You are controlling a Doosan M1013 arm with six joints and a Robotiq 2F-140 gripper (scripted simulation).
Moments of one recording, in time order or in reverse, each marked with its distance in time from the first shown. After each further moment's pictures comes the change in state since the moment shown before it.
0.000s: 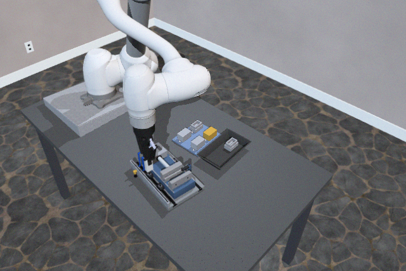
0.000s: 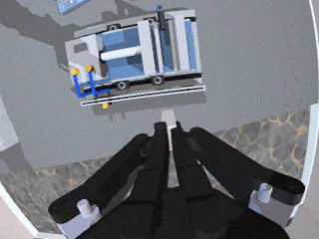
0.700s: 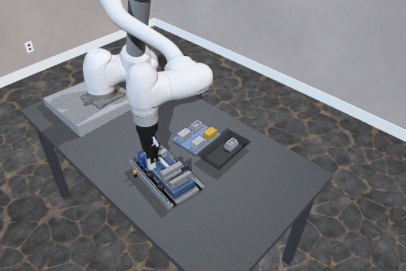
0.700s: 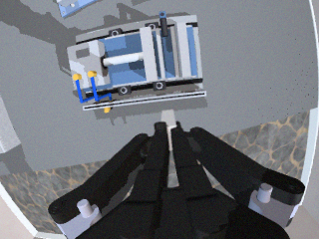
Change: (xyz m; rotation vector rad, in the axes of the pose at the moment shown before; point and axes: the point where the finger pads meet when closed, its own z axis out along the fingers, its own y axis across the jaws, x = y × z) arm 0.013 -0.002 -0.001 0.000 -0.001 -0.007
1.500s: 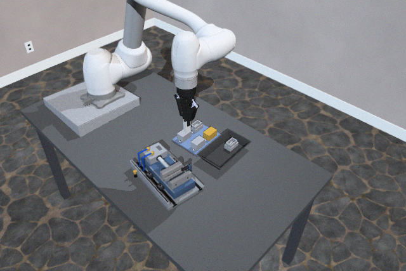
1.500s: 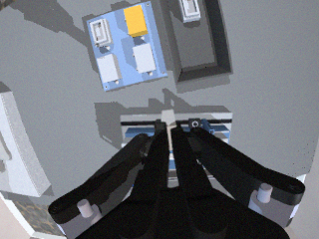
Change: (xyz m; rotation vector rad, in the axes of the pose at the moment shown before) arm 0.233 -0.083 -0.007 -0.003 -0.001 -0.086
